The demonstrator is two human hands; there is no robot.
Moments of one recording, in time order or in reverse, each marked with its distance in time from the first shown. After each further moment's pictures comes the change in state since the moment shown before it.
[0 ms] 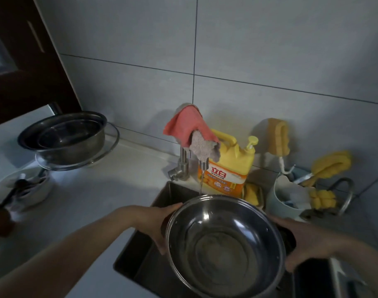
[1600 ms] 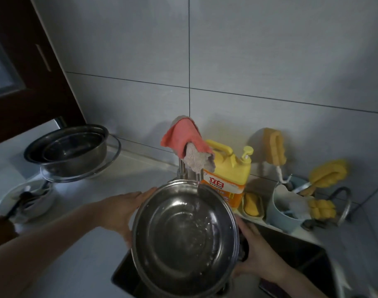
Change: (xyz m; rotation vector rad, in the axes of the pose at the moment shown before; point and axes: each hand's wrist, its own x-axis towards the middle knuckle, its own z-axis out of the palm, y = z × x) left_hand -0.031 -0.059 -0.014 0.267 0.508 0.056; right_hand 0.062 -0.019 0.075 0.118 0.397 -0.135
